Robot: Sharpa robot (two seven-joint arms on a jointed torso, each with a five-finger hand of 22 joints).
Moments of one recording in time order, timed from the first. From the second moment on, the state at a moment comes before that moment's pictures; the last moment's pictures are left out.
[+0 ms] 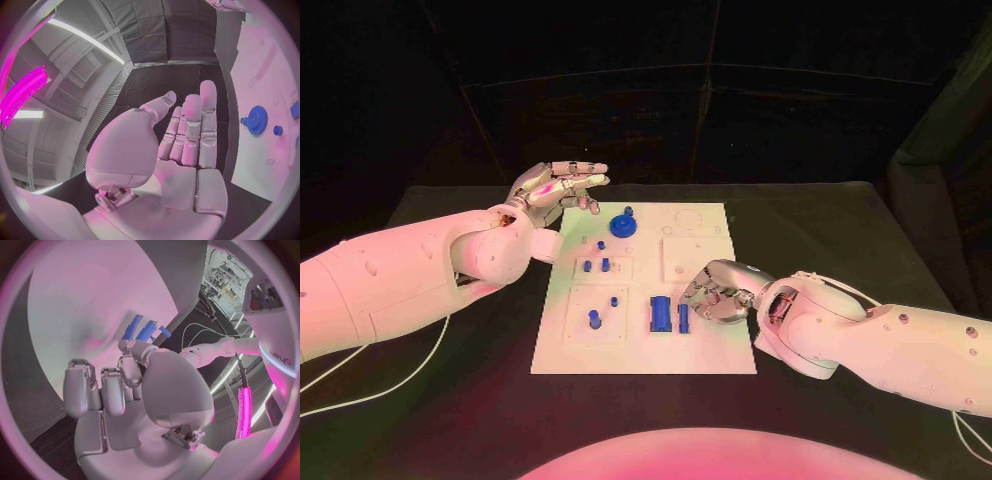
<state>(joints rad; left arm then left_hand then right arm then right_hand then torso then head) 1.21 -0.80 -0.10 1.36 0.07 -0.15 0.41 1.31 -0.08 0.43 -0.12 0.05 0.87 0.21 0.23 0.07 0.88 0.14 0.50 0.08 1.15 0.04 1.07 0.48 0.17 1.18 0.14 0.65 0.62 1.01 -0.86 -0.08 1.73 -1.34 -0.34 -0.24 1.30 -0.08 0.54 -0.10 0.46 1.06 0.13 0.07 0.12 1.43 0.04 1.15 1.31 1.46 -0.04 1.51 1.31 0.05 1.46 0.06 1.41 1.31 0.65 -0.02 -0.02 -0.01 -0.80</state>
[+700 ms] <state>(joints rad) 1.21 -0.80 -0.10 1.36 0.07 -0.15 0.41 1.31 -0.08 0.43 -0.12 0.05 0.87 0.21 0.23 0.07 0.88 0.14 0.50 0.08 1.15 0.04 1.07 0.47 0.17 1.17 0.14 0.65 0.62 1.00 -0.86 -0.08 1.72 -1.35 -0.39 -0.24 1.23 -0.13 0.49 -0.08 0.21 0.85 0.14 0.07 0.07 1.40 0.04 1.10 1.28 1.47 -0.03 1.51 1.31 0.05 1.46 0.07 1.41 1.30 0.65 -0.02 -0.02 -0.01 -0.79</state>
